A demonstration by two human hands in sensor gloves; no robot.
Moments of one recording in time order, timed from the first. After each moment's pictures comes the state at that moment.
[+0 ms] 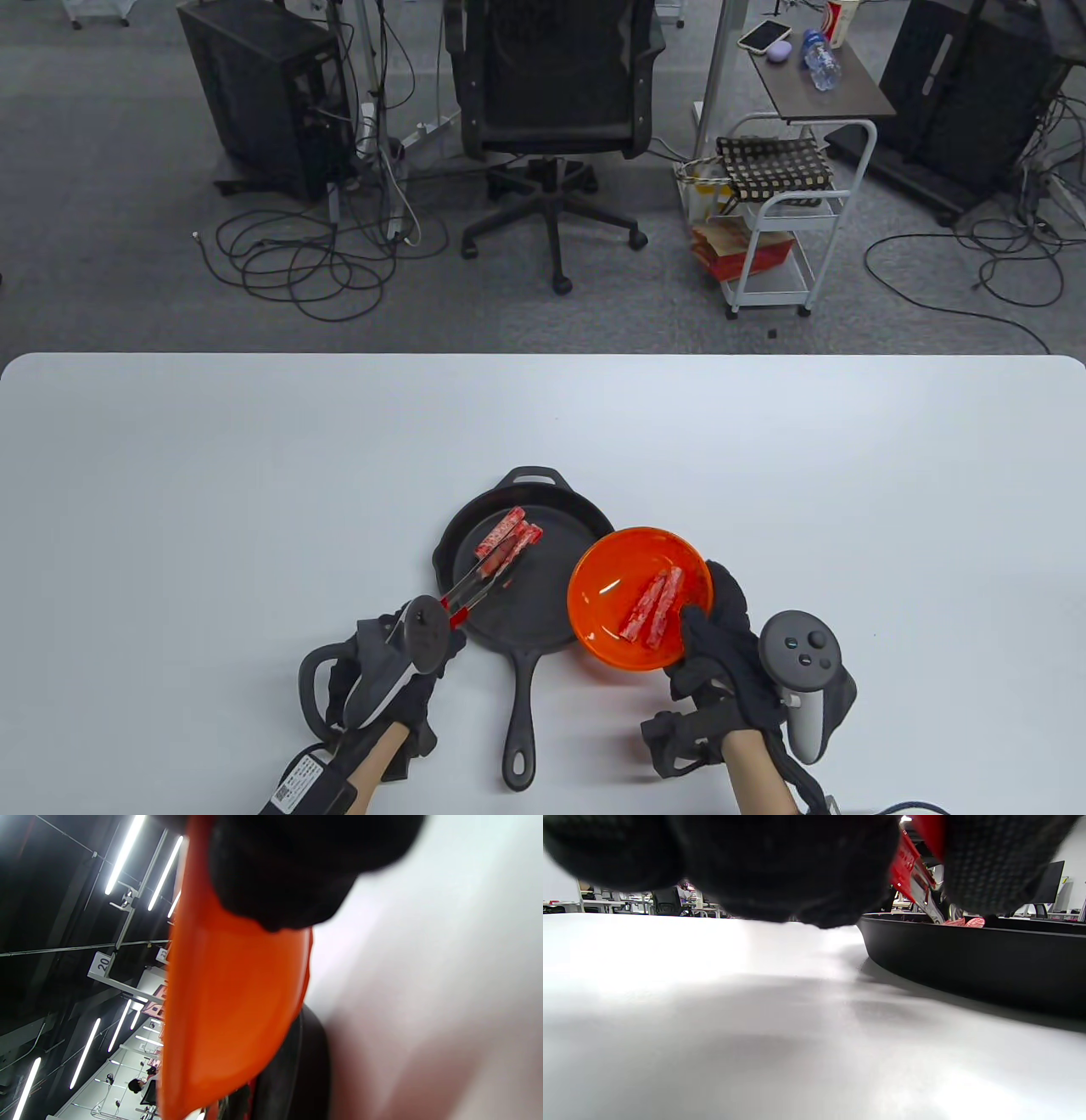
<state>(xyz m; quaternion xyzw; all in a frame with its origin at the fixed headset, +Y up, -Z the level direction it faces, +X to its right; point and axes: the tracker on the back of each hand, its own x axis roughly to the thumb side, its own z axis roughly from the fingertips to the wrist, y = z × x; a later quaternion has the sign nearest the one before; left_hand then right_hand) -0.190 -0.725 -0.300 0.00 0.05 0.00 1.00 0.166 -0.733 -0.269 -0.13 -0.03 0.82 0.55</state>
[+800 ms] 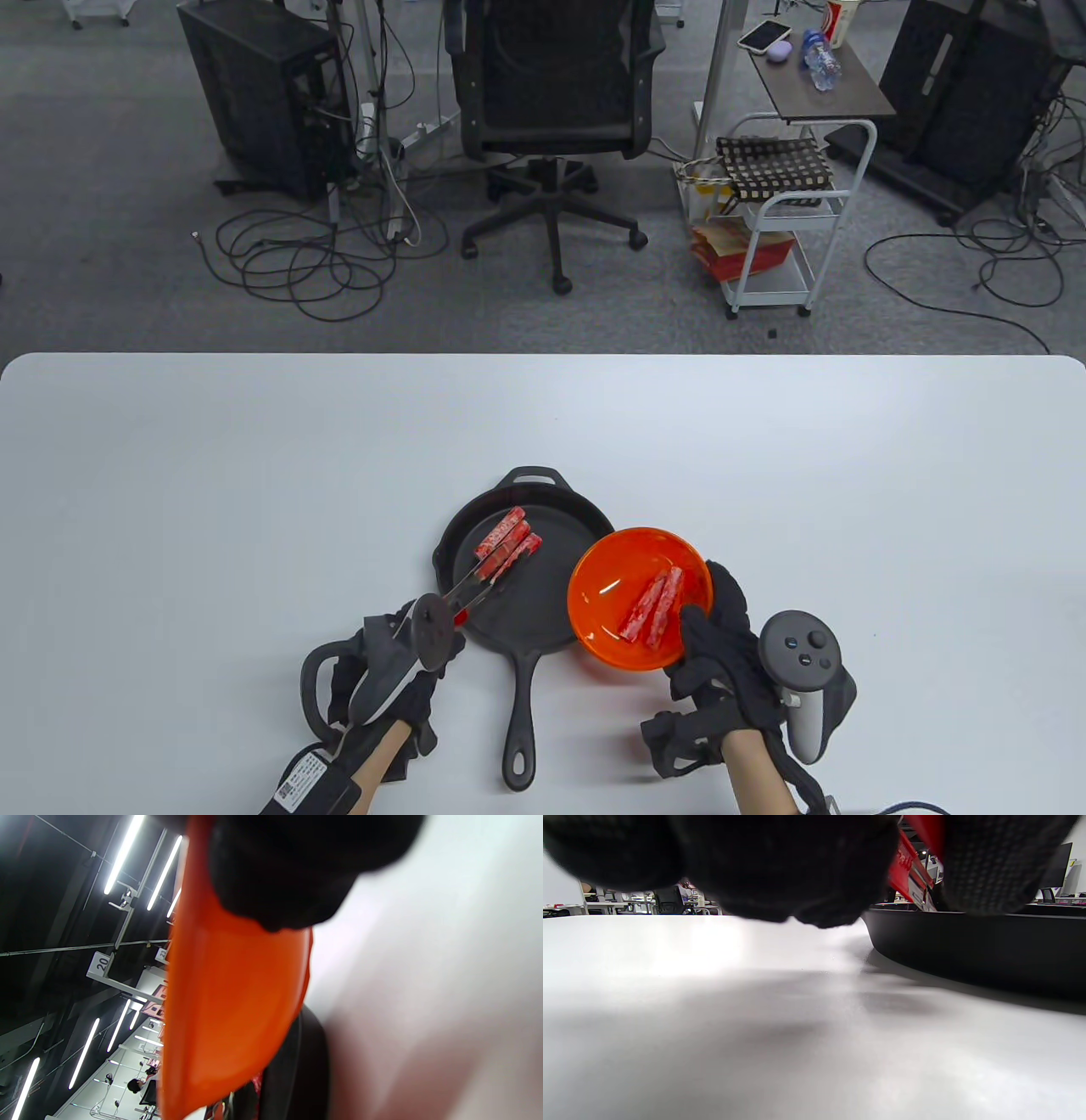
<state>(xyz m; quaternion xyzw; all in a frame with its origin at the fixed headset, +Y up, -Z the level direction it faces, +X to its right) -0.188 -0.727 -0.302 -0.02 0.05 -0.02 1.00 0.166 -0.733 -0.268 -0.13 -0.03 0.82 0.55</state>
